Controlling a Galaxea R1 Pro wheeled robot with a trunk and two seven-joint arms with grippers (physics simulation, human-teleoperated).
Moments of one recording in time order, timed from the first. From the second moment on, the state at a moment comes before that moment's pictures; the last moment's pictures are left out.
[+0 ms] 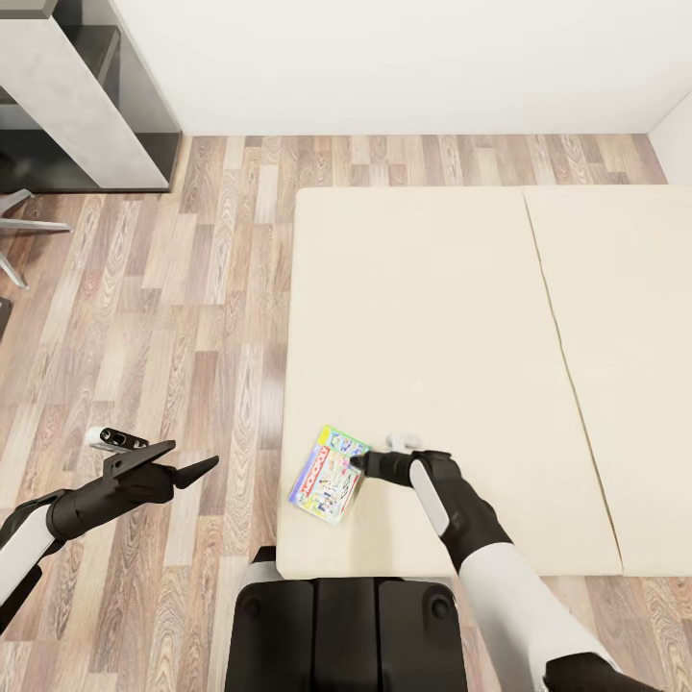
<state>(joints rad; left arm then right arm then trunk) -0.41 0.51 -0.07 -1.32 1.26 1.02 -1.13 -0.78 0.17 0.07 -0.82 -0.25 0.68 0.08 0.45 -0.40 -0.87</state>
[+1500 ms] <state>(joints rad) -0.41 0.51 -0.07 -1.32 1.26 1.02 -1.13 -0.80 0.17 0.08 -0.75 -0.25 0.56 0.09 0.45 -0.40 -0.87</state>
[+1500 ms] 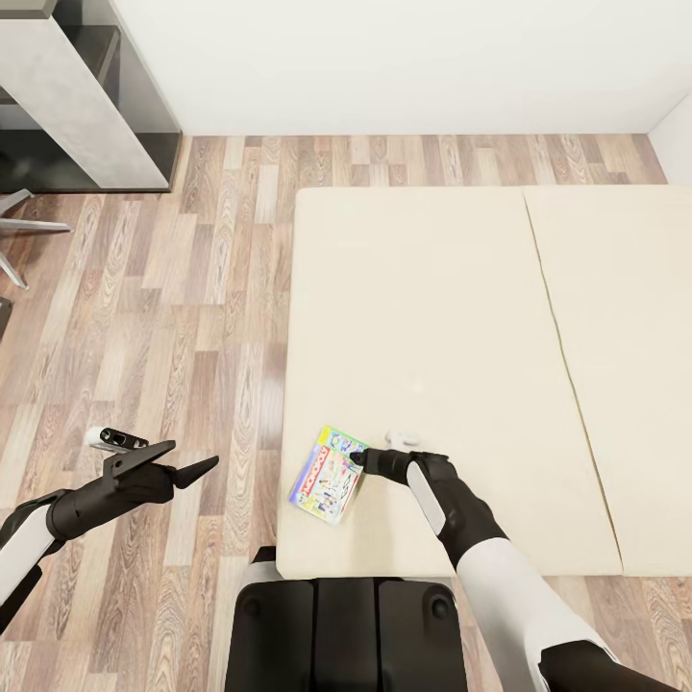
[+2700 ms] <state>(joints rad) -0.41 0.51 -0.07 -1.32 1.26 1.02 -1.13 -0.79 0.17 0.09 -0.76 -0.25 0.56 0.09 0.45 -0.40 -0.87</state>
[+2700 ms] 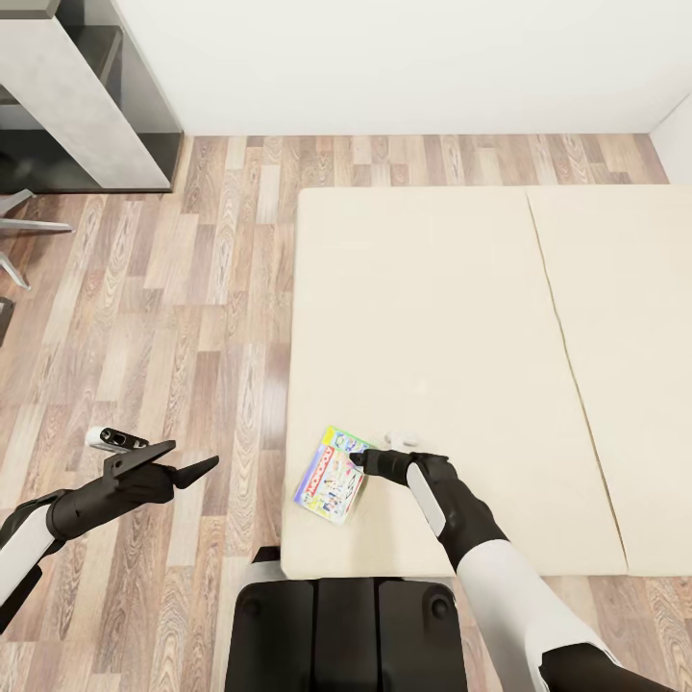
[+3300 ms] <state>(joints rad) -0.41 0.51 -0.07 -1.32 1.26 1.02 -1.13 -0.79 0.17 0.09 -0.76 -0.25 0.56 0.09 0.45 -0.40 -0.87</state>
